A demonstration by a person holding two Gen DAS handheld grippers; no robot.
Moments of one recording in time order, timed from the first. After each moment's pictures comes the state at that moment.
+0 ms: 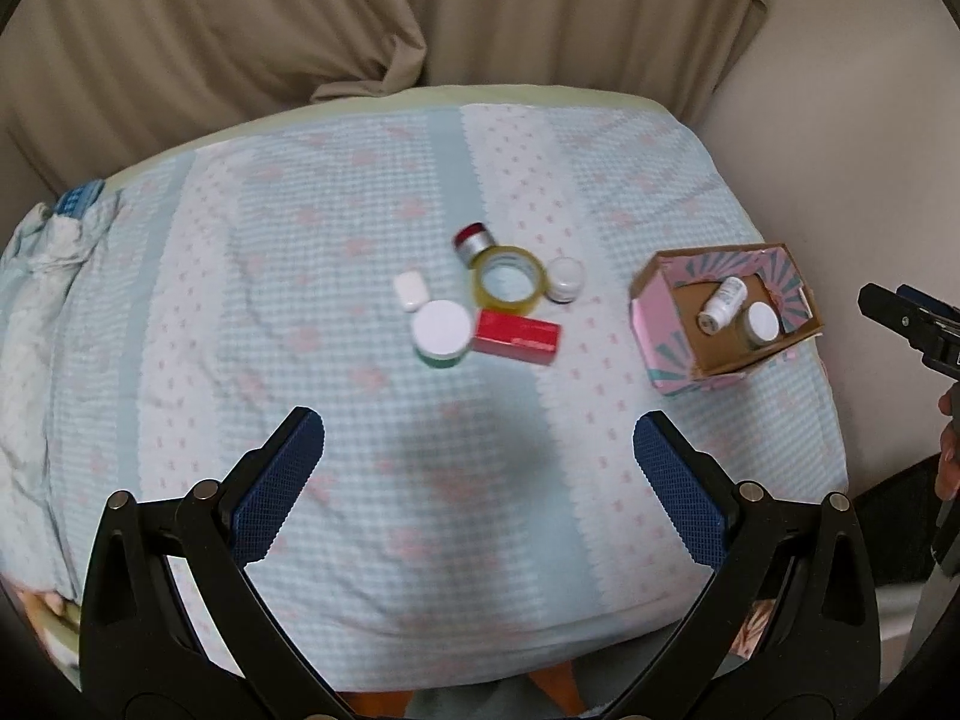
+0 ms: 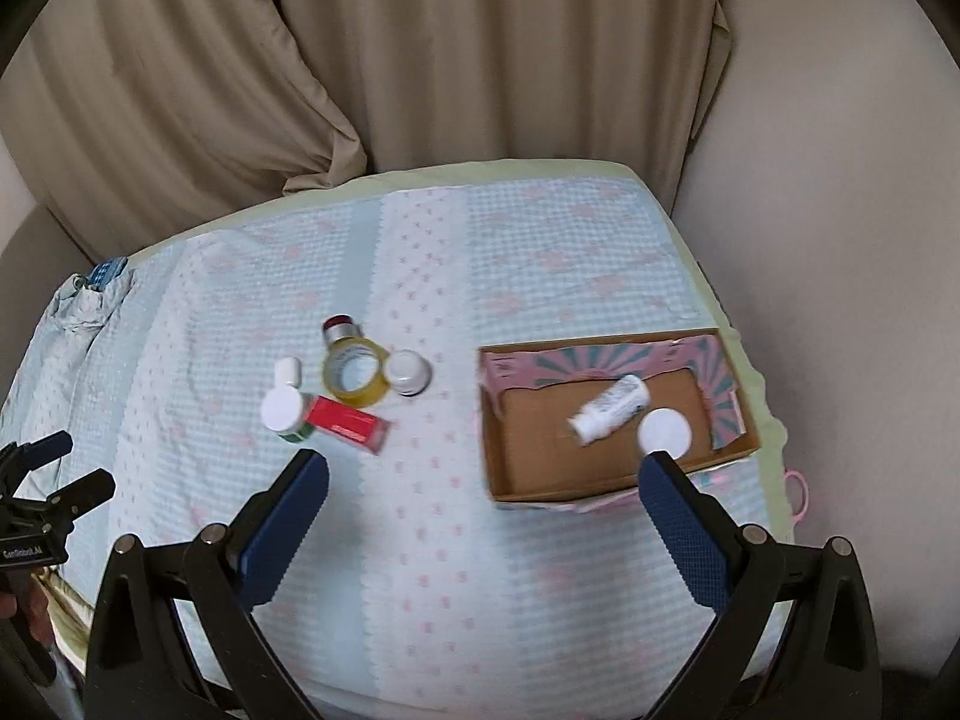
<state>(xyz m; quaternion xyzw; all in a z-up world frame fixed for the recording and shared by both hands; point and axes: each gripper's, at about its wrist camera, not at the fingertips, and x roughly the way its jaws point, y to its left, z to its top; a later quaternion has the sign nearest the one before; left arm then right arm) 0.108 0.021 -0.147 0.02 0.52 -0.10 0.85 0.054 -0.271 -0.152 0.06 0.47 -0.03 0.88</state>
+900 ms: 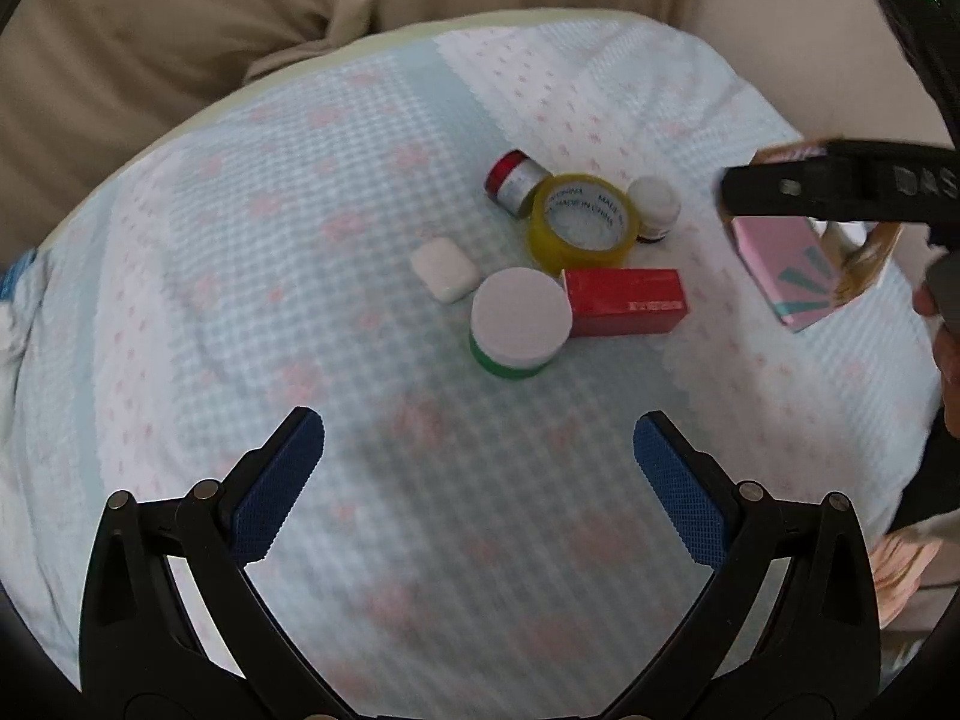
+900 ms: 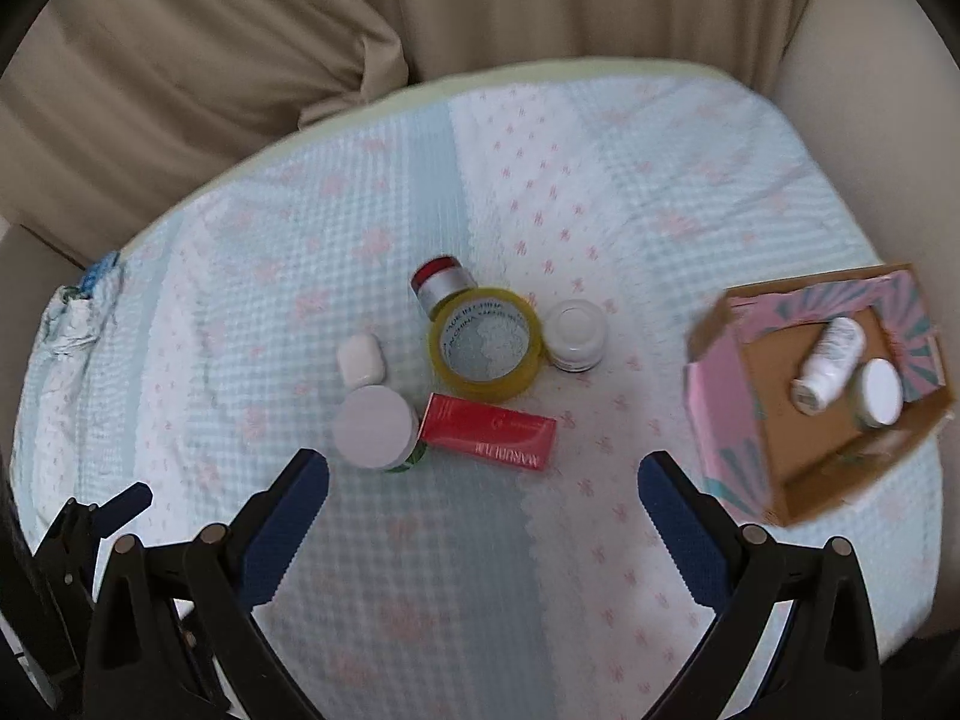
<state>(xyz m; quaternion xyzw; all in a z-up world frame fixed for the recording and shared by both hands) 0.213 0.054 -0.320 0.13 0.53 -0.17 0.82 0.198 -0.125 -0.298 0.13 0.54 -0.01 0.83</state>
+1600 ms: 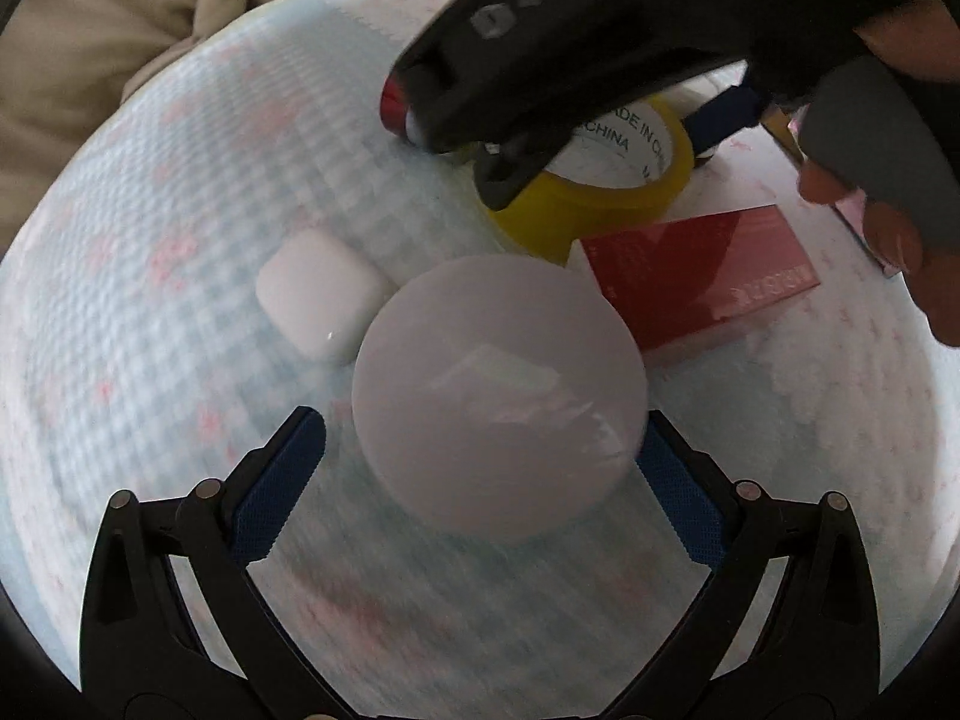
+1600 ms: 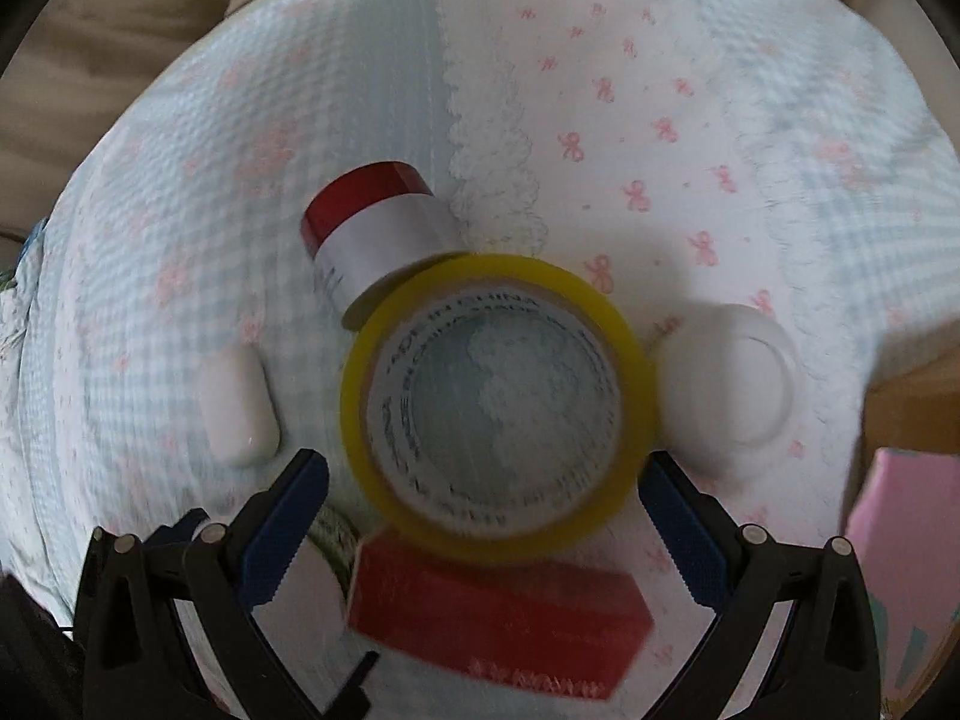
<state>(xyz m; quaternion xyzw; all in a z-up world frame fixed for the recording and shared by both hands) 0.280 -0.001 -0.463 0.19 0.52 -0.25 0.79 0.331 -0.112 -0.457 0.13 0.64 0.00 0.76</state>
